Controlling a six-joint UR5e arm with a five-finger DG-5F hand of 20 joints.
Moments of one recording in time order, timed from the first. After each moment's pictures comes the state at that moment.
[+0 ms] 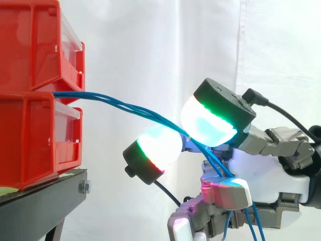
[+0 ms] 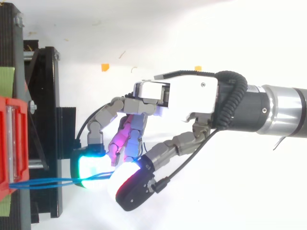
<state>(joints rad) 0.14 -2.31 -1.33 -2.53 -1.39 -0.13</state>
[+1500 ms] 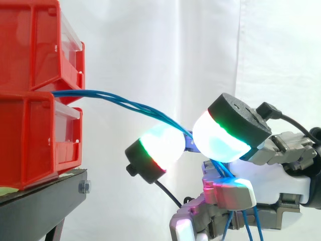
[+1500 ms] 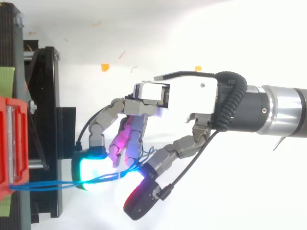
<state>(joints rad) 0.14 -2.31 -1.33 -2.53 -1.40 -0.12</state>
